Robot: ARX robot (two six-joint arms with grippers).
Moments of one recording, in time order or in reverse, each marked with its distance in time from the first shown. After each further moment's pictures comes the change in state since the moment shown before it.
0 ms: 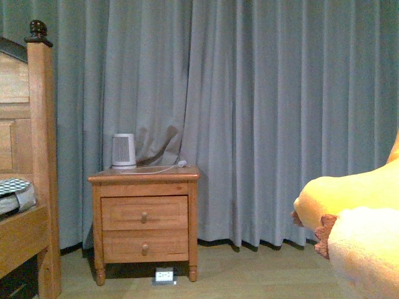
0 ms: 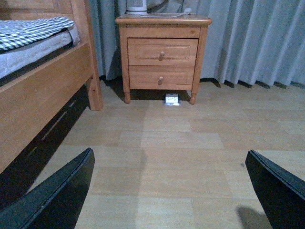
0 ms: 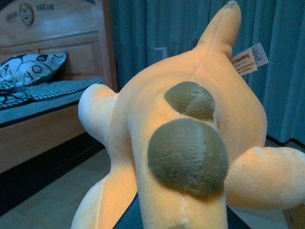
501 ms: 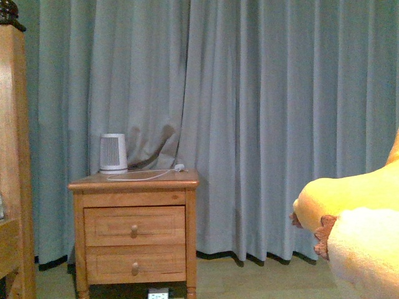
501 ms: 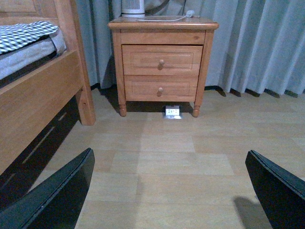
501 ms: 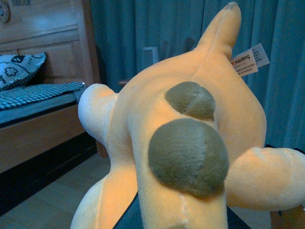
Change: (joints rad) left arm 0.000 0.000 0.000 0.000 0.000 0.000; right arm 0.000 0.000 0.000 0.000 0.000 0.000
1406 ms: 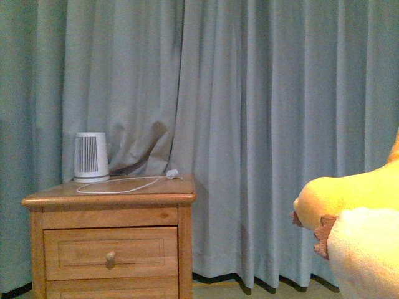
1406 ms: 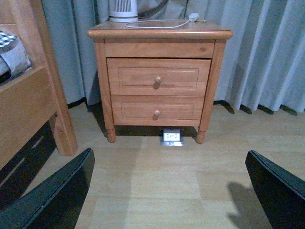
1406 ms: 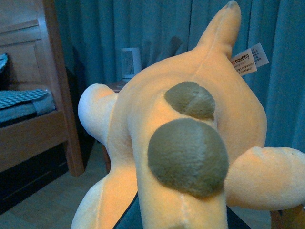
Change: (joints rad) left arm 0.000 0.000 0.000 0.000 0.000 0.000; right arm 0.000 0.000 0.000 0.000 0.000 0.000
